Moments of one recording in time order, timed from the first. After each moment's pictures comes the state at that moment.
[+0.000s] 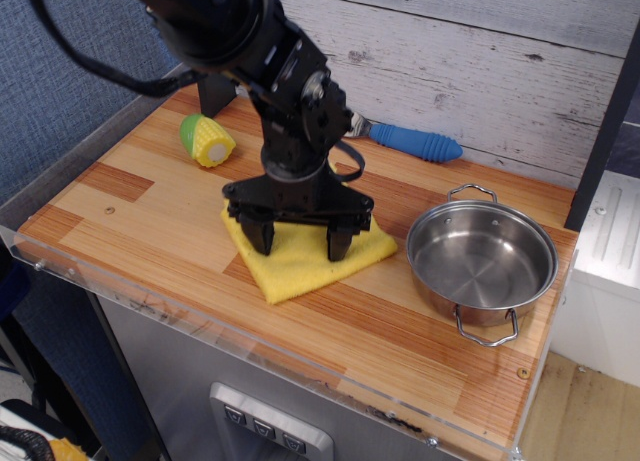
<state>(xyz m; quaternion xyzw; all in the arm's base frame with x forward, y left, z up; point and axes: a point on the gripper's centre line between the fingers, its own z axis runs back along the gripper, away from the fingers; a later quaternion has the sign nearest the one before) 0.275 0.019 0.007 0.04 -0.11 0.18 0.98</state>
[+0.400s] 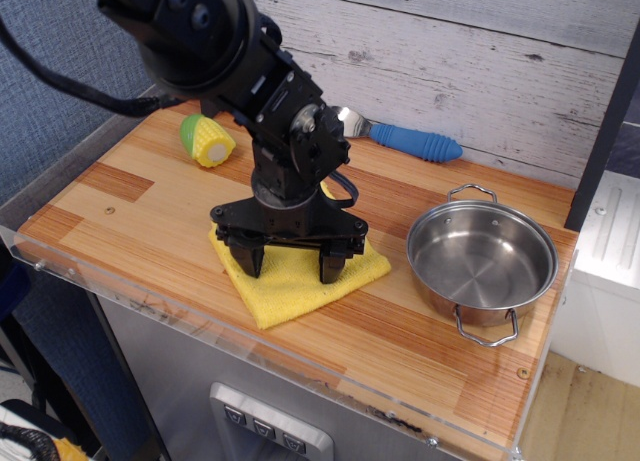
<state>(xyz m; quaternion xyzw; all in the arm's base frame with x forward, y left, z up) 0.255 0.015 0.006 0.05 -0.11 0.19 0.98</state>
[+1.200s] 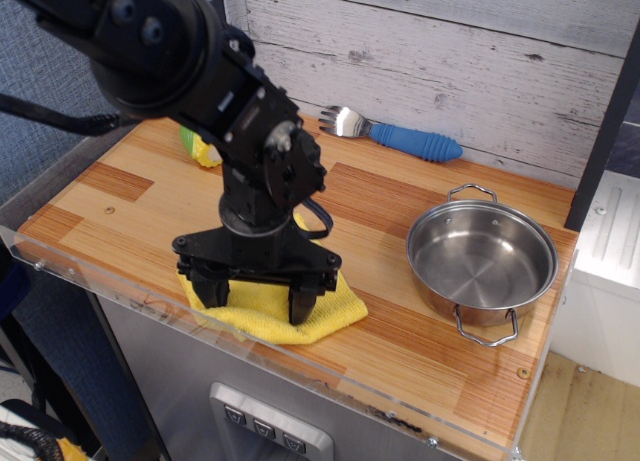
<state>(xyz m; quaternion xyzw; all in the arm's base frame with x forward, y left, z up) 0.224 0.019 0.018 0.07 -0.08 0.20 0.97</state>
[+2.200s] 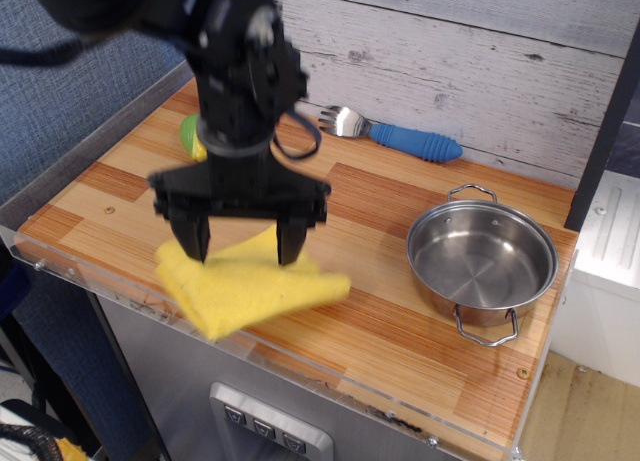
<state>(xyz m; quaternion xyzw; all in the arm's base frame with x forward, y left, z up) 0.235 0.028 0.072 0.06 -0.10 0.24 0.97</state>
